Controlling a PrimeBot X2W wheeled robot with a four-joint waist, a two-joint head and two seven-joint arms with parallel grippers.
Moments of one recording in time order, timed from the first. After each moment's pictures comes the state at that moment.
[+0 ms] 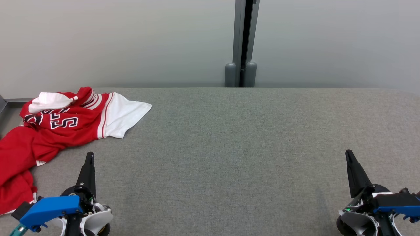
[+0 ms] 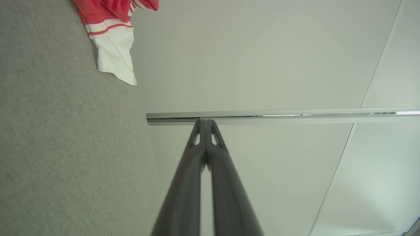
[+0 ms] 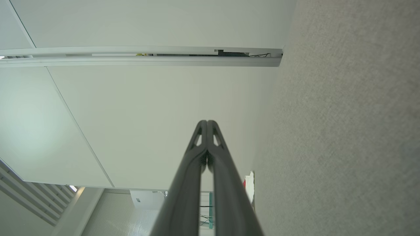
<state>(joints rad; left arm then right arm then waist) -0.10 0.05 0.11 0.25 -1.61 -0.13 0.11 -0.10 -0.05 -0.11 0.25 1.61 0.13 0.11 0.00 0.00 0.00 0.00</state>
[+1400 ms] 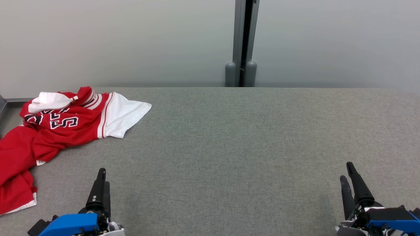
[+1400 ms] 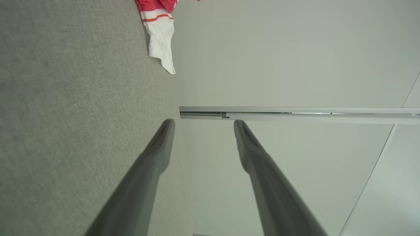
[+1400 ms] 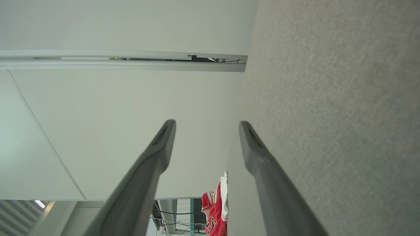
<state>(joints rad) -0.03 0.04 0.05 0.29 -1.58 -0.13 0.06 -0.05 -0.04 -0.10 0.30 1.56 0.13 0.06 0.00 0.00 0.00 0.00</state>
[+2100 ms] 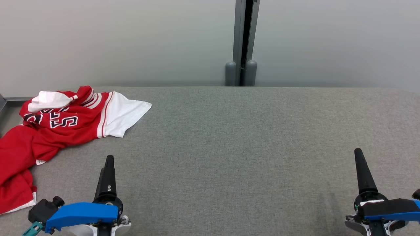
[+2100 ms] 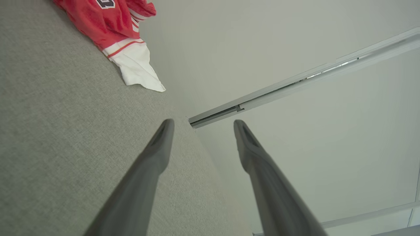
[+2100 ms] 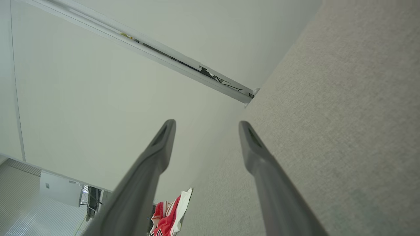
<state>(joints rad) -0.04 0.04 -0.01 0.22 -1.21 -0.11 -0.03 -0.05 -0.04 -0.12 0.18 1.17 0.13 -0.03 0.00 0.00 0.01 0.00</state>
